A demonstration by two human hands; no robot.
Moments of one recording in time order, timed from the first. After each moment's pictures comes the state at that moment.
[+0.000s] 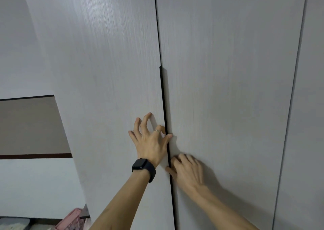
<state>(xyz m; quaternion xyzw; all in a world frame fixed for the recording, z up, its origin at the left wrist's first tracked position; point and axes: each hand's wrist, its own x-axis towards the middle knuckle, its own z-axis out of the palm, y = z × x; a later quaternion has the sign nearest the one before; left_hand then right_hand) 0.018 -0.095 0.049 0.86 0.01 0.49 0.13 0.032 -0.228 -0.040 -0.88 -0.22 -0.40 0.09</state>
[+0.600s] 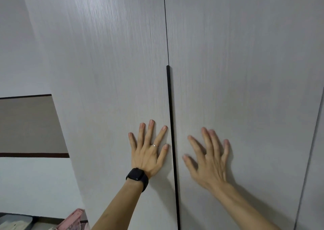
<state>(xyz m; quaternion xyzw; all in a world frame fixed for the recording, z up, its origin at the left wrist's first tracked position) 0.058 -0.041 0.004 0.86 -0.03 0.51 -0.02 0.089 -0.261 -0.025 -0.79 -0.20 -0.56 0.14</state>
